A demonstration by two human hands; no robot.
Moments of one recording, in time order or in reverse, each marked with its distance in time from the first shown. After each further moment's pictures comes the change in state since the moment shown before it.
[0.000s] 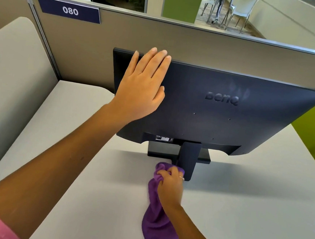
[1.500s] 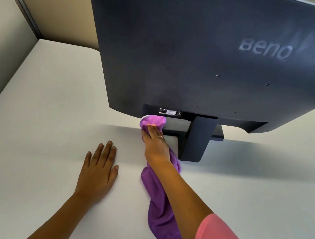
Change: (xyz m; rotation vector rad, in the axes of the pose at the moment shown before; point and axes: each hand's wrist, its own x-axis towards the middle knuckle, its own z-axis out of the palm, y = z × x) left_hand -0.299 0.006 0.179 -0.092 -0.711 -0.393; right_hand 0.078 -0.012 0.078 -0.244 -0.292 -0.330
